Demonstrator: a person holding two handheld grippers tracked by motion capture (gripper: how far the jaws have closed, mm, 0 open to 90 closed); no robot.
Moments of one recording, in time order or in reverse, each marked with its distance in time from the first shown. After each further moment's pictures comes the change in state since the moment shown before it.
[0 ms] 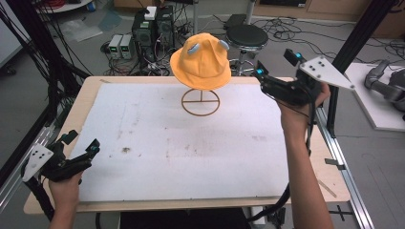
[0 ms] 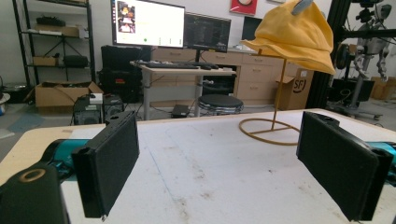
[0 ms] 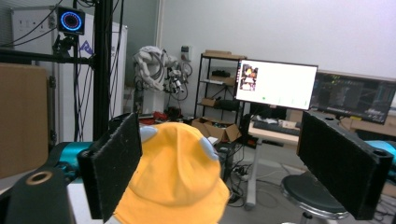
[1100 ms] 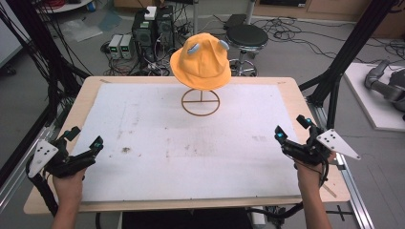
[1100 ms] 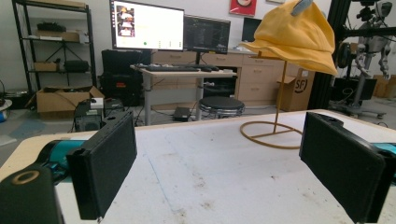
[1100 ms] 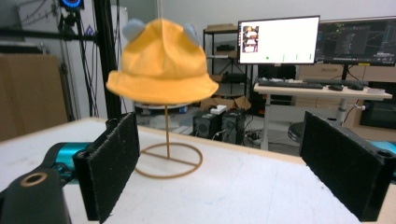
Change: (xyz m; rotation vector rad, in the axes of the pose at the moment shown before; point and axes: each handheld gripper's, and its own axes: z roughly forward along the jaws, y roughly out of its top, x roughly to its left) left arm -0.003 0.002 0.011 -0.009 0.001 0.021; right arm -0.036 -0.152 -0.100 0.069 0.022 0.124
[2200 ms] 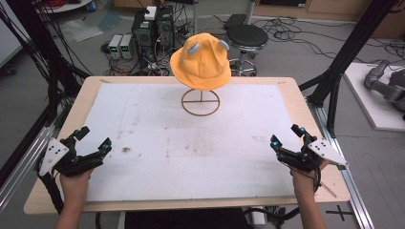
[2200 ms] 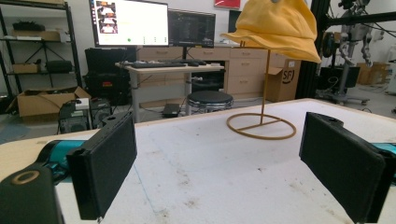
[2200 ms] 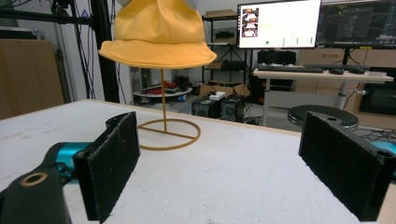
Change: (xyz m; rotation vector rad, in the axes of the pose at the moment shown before) left arm -0.010 -0.006 0.011 0.024 -0.061 0.033; right arm -0.004 -0.039 -0.002 0.042 -0.007 0.008
